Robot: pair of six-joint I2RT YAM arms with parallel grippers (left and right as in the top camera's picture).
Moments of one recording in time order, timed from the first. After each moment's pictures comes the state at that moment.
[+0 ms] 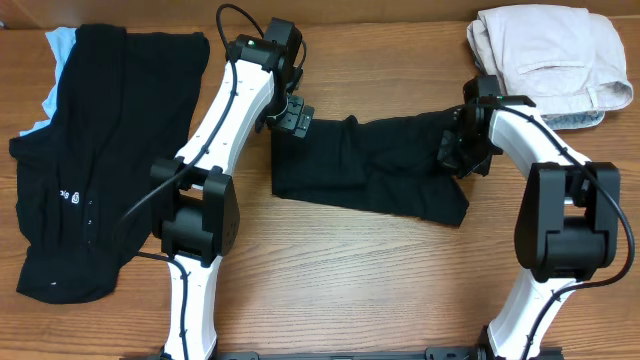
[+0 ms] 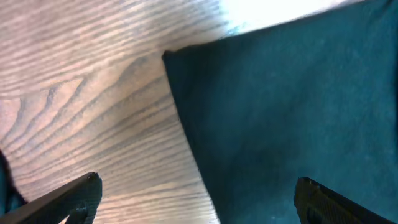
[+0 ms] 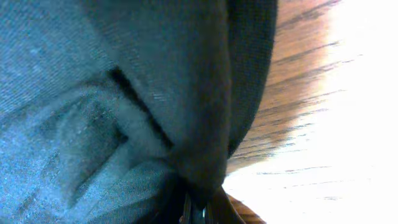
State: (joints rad) left arm -0.31 2.29 2.11 -1.28 -0.06 -0.02; right arm -0.01 2.06 1.42 -0.88 -0.12 0.31
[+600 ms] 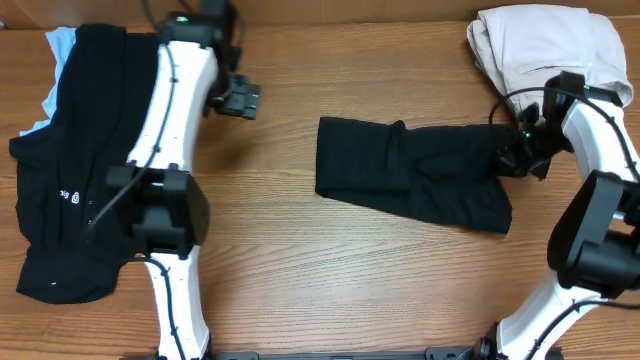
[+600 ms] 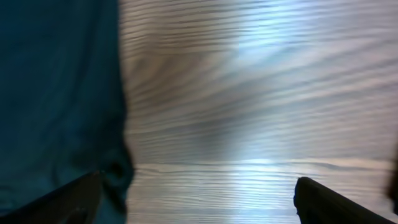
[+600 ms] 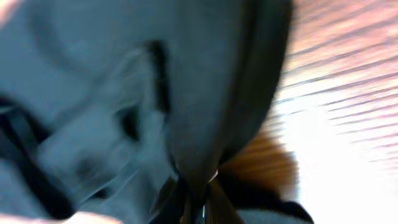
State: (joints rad) left arm -0.09 2.29 2.27 -1.44 -0.10 -0.02; right arm -0.25 1.99 1.55 -1.17 -0.27 0.17
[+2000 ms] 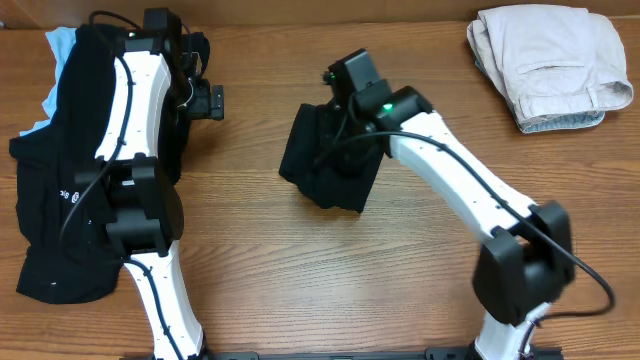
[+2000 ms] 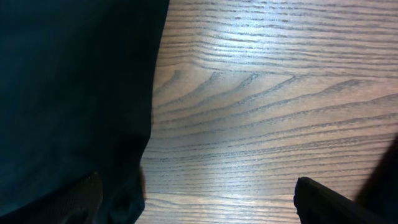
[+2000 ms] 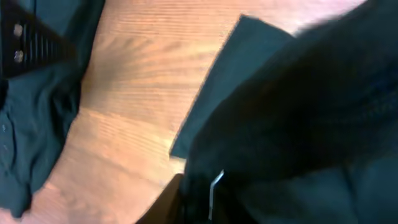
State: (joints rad) left arm 0.06 2.29 2.11 -1.26 0.02 -0.02; right arm 0.54 1.95 1.66 -0.71 -0.21 0.48
